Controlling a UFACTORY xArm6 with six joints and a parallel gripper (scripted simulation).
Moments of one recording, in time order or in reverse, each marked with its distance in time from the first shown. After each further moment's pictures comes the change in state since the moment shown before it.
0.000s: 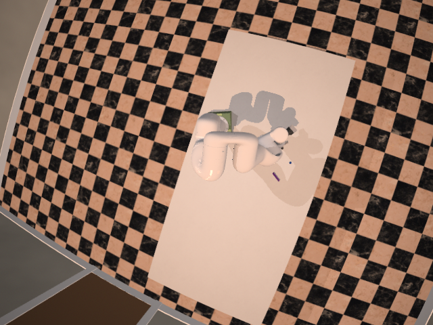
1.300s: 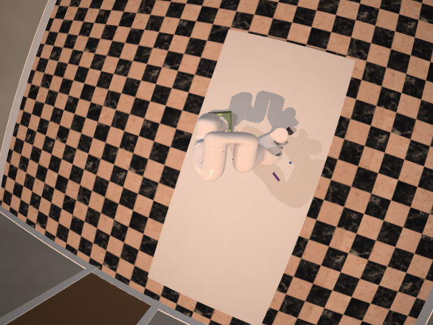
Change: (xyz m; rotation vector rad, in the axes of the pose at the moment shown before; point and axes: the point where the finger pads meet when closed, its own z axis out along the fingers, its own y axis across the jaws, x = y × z) arm 0.000 0.000 0.000 0.000 0.000 0.000
